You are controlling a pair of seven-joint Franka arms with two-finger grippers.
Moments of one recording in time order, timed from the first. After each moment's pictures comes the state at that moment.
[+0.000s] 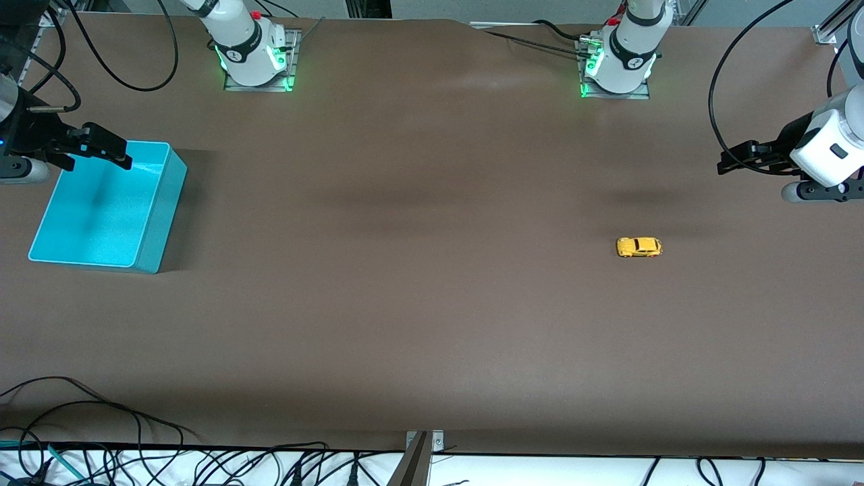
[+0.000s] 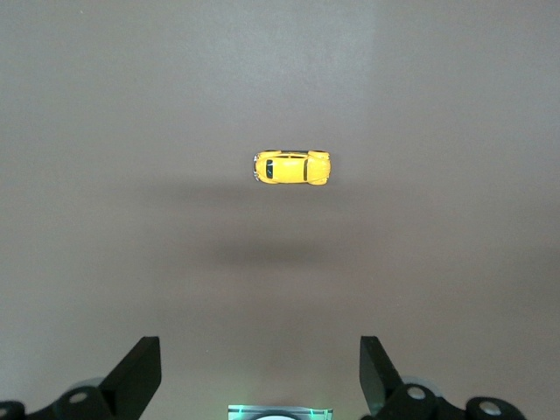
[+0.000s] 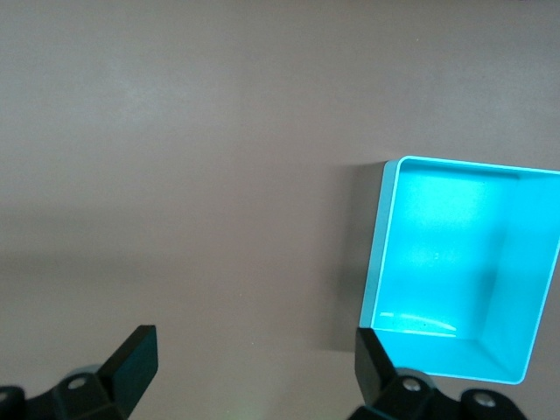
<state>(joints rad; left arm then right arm) 0.15 -0.01 -0.09 -1.78 -0.02 1.57 0.01 0.07 0.01 -0.06 -1.63 0.02 1.59 -0.03</state>
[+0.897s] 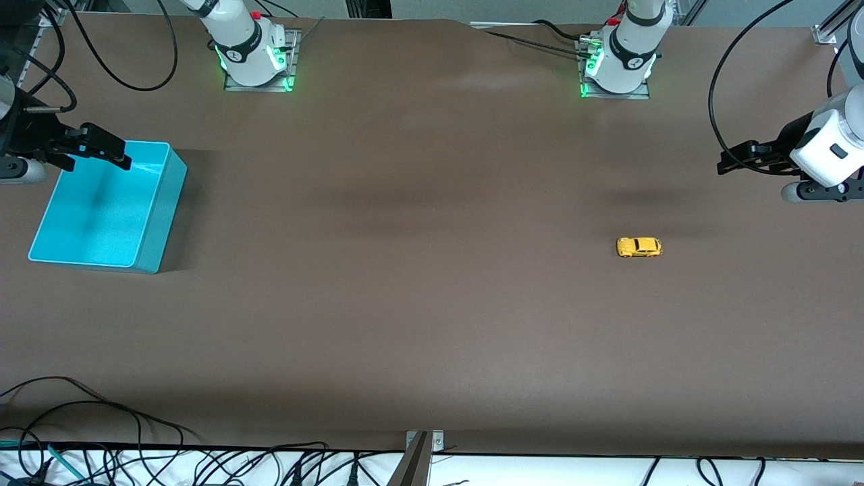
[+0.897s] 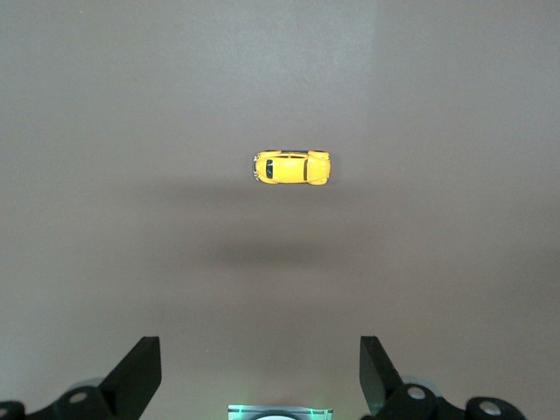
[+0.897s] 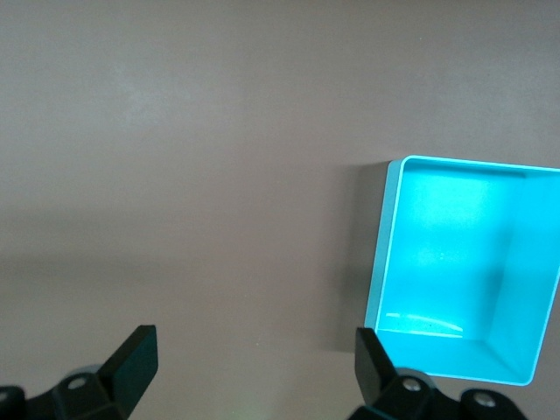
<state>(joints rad) 0.15 -0.01 -0.09 -1.78 -0.02 1.57 0.01 0.07 0.01 -0.07 -1.63 0.04 1.59 -0.03</state>
